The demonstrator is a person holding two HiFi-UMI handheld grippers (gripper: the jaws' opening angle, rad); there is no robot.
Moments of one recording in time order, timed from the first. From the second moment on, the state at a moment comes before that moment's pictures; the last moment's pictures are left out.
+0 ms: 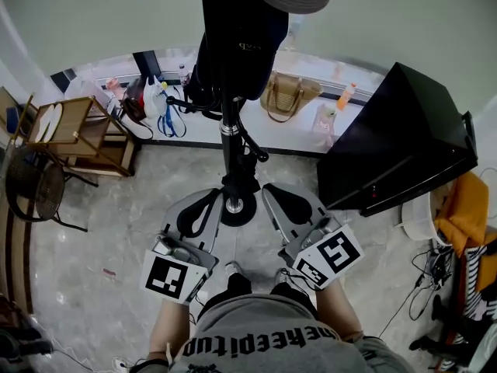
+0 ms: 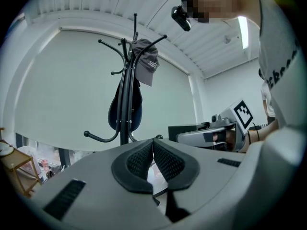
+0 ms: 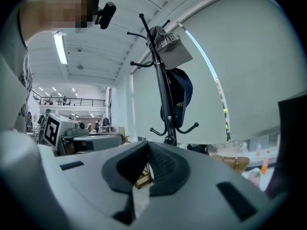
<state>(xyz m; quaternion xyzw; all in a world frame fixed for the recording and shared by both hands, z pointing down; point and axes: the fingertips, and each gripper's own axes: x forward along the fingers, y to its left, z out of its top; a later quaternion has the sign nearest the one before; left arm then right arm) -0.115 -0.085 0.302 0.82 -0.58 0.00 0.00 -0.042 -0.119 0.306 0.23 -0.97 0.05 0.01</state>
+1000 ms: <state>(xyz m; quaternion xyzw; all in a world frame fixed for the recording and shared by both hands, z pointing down) -0.129 -0.122 0.327 0.86 -0.51 0.00 0.03 -0.049 -0.138 0.329 0.31 -0.95 0.08 0.03</state>
